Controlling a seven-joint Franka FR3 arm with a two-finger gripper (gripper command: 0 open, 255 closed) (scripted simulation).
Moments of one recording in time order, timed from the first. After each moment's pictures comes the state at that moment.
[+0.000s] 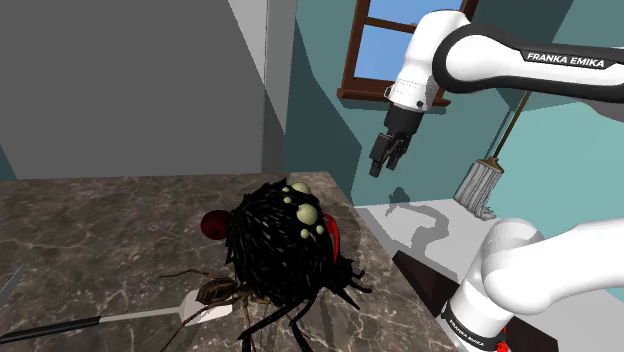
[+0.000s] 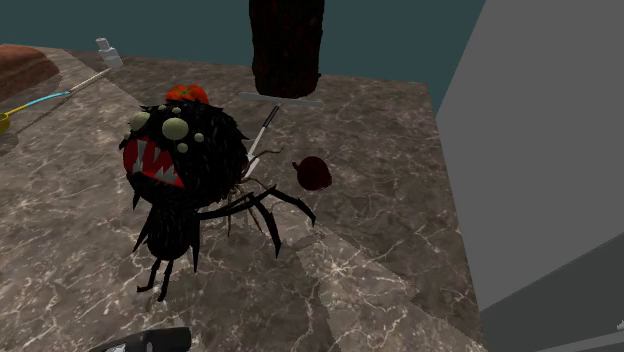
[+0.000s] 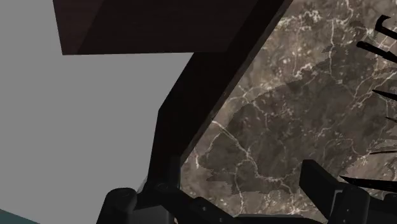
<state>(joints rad) 0.02 -0.81 0.01 -2.42 0.09 1.67 0.09</state>
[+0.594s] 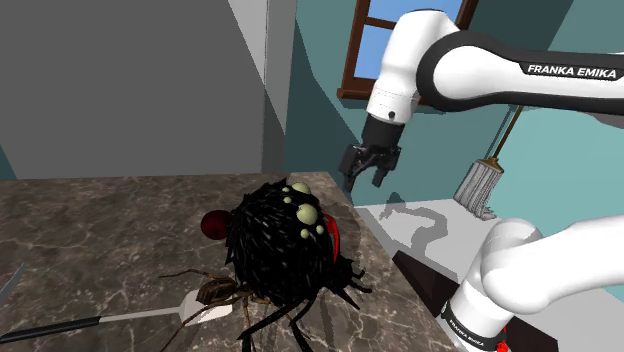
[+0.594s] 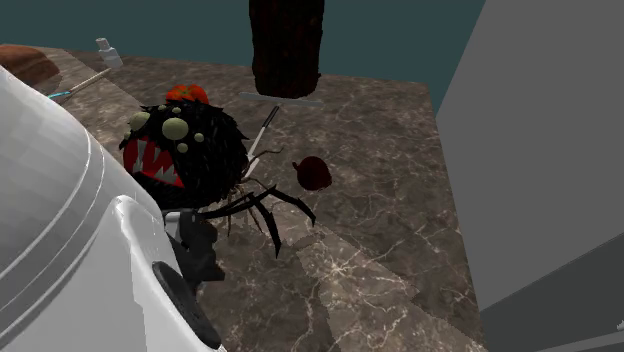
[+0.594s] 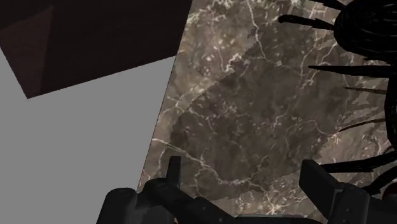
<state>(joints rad) 0.00 -0.77 0.24 -2.42 0.22 1.73 0.47</state>
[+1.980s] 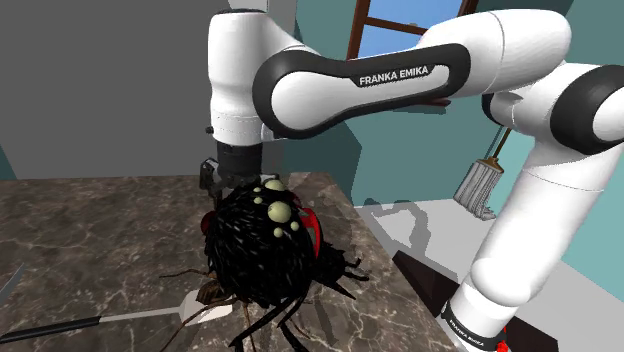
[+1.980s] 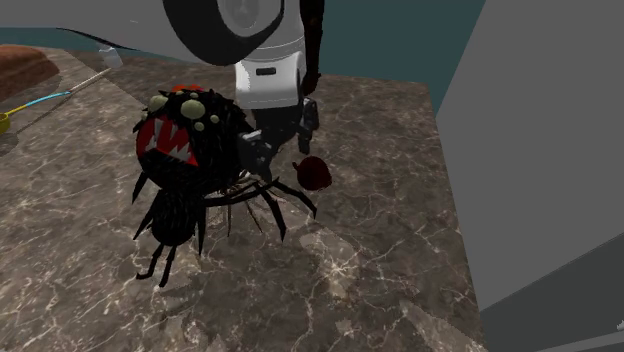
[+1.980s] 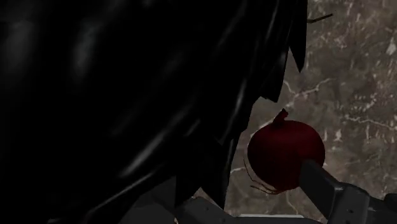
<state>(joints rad) -0.23 0.09 0.91 -1.78 -0.11 1.85 1.81</state>
